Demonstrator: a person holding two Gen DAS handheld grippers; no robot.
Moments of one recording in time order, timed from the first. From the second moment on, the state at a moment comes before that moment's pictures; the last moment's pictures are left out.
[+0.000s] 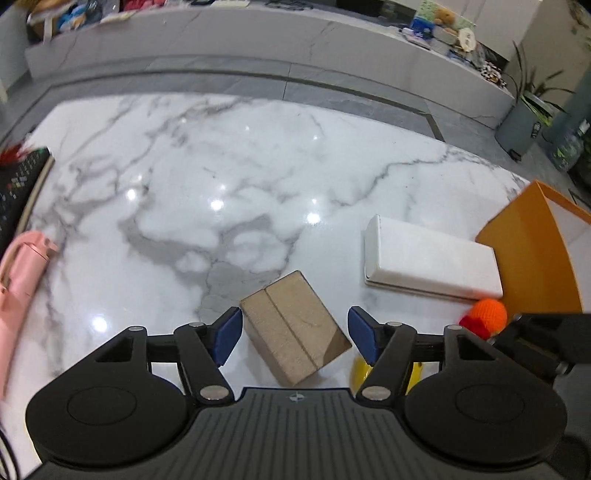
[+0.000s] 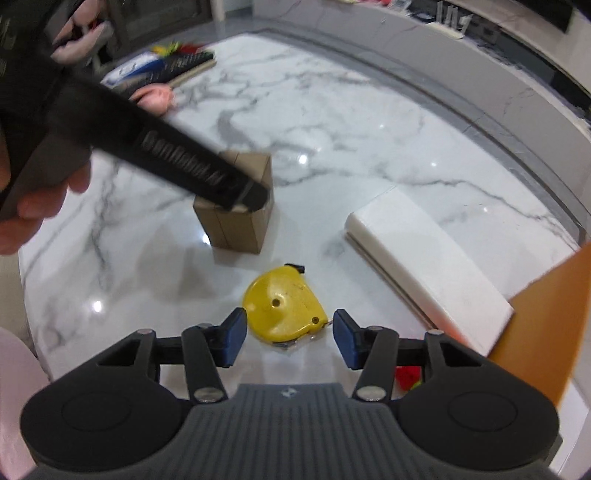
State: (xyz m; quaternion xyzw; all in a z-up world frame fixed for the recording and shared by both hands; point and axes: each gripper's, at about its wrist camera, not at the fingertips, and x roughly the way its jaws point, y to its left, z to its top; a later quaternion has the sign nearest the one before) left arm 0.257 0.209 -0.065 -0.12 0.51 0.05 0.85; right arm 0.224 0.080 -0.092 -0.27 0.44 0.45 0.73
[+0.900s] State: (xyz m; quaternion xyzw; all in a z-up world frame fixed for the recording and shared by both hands) left arm 0.229 0.196 -0.064 0.02 0.61 -0.10 0.78; right arm 0.221 0.117 -0.112 -0.35 0.47 0.47 0.66
